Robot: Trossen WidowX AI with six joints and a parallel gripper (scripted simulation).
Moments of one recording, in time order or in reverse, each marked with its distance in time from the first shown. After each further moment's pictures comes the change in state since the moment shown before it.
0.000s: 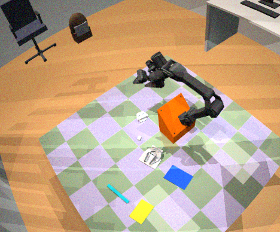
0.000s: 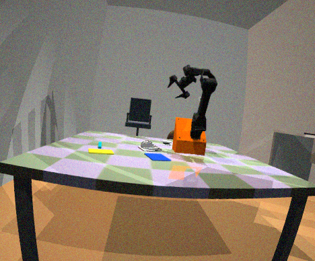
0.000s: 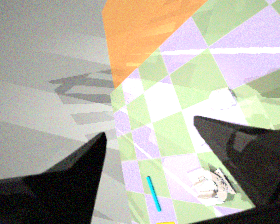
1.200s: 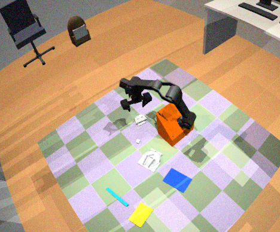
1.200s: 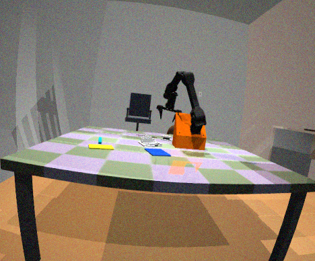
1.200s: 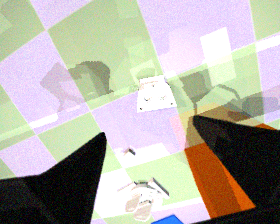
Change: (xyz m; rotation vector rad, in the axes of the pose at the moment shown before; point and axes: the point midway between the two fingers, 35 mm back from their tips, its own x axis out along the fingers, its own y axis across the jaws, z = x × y) arm 0.187 -0.147 -0.032 -0.099 0.432 -0.682
